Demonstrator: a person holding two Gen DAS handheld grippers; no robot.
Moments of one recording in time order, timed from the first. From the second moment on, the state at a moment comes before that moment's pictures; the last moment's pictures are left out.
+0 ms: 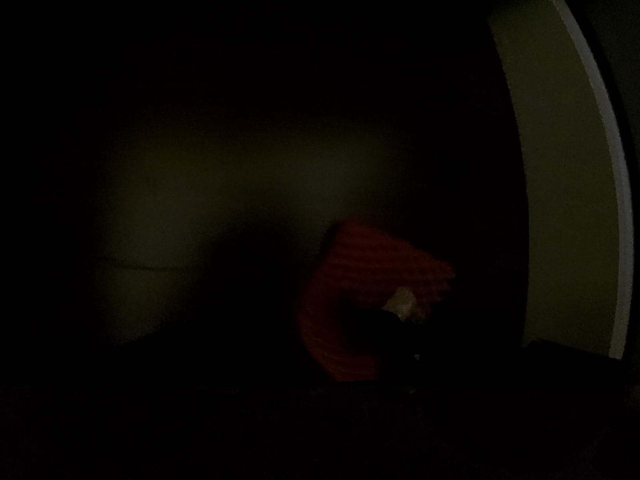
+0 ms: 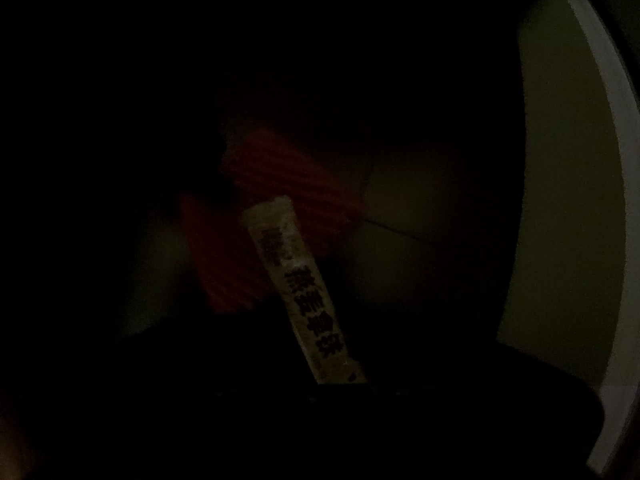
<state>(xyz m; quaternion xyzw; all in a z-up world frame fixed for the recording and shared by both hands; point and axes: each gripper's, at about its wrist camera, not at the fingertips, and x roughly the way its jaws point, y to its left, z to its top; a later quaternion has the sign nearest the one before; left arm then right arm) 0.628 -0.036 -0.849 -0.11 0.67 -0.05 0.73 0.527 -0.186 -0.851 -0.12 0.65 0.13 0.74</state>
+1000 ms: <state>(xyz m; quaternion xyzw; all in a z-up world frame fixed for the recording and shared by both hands) 0.559 0.022 -0.469 -0.10 0.56 -0.05 0.82 0.540 -0.138 -0.415 0.01 0.51 0.09 0.85</state>
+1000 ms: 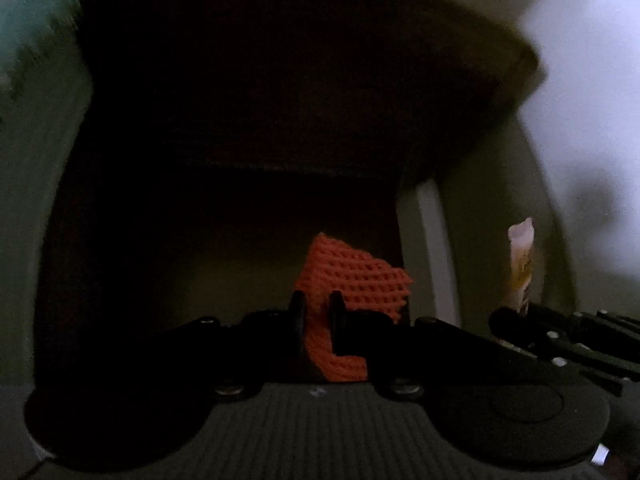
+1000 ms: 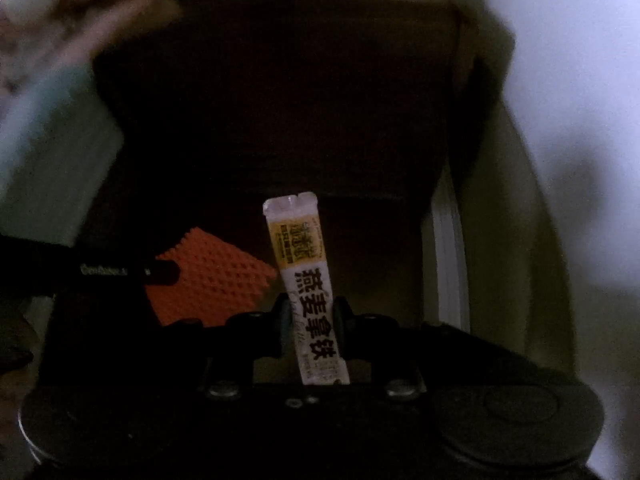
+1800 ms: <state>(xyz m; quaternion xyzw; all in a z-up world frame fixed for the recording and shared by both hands) 0.631 0.060 -0.126 -0.08 0.37 -0.06 0.93 0.631 -0.126 -0.106 0.02 0.32 0.14 0.94</state>
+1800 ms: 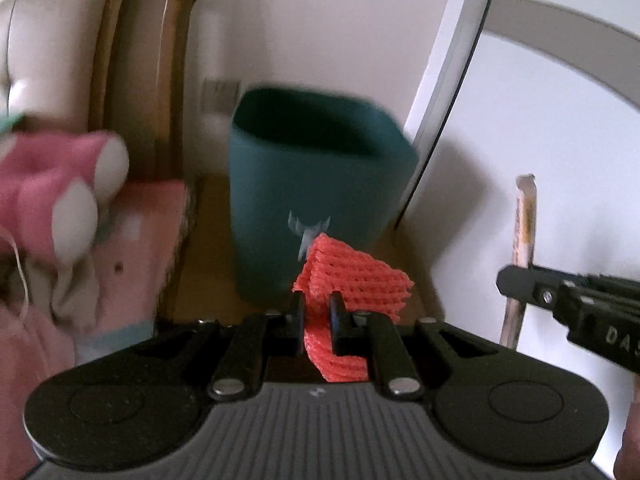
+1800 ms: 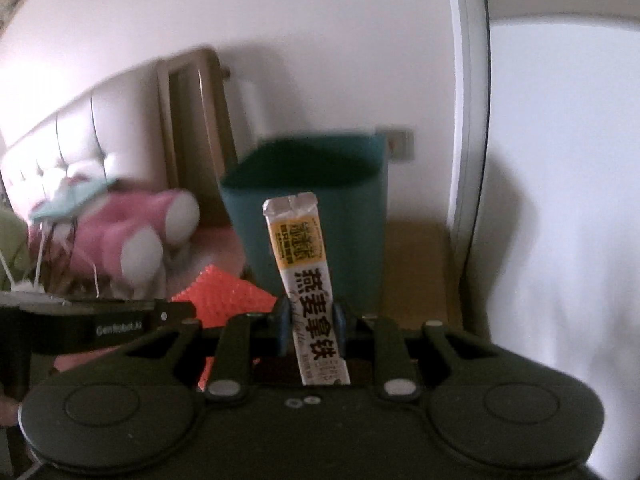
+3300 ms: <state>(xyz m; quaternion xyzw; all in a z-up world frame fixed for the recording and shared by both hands) 0.840 0.050 -0.114 0.03 0.37 -0.04 0.93 0.848 -0.085 -0.133 0.01 0.34 0.12 0.93</state>
